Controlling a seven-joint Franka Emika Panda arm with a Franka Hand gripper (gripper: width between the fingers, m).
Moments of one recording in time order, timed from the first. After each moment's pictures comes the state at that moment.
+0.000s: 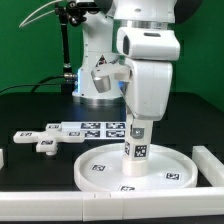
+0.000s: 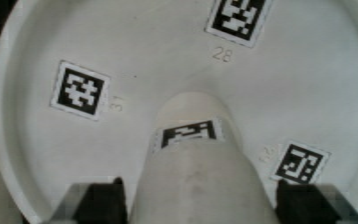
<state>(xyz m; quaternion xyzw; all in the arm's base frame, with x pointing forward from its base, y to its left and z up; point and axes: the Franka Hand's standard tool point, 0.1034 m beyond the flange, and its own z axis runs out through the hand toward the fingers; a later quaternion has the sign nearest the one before) 0.552 0.014 0.074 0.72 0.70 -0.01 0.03</state>
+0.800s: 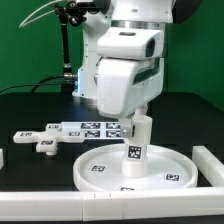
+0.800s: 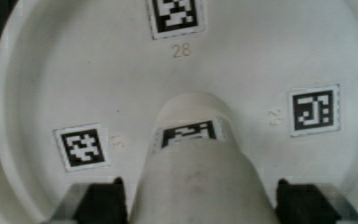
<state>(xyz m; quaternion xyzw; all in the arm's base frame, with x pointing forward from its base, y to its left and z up) 0.552 0.009 0.074 0.88 0.47 0.00 0.02</state>
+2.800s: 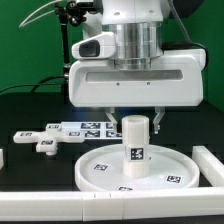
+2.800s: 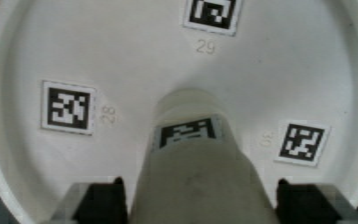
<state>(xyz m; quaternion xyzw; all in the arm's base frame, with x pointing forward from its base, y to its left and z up) 0.551 0.017 0.072 0.99 -0.14 0.00 -0.03</state>
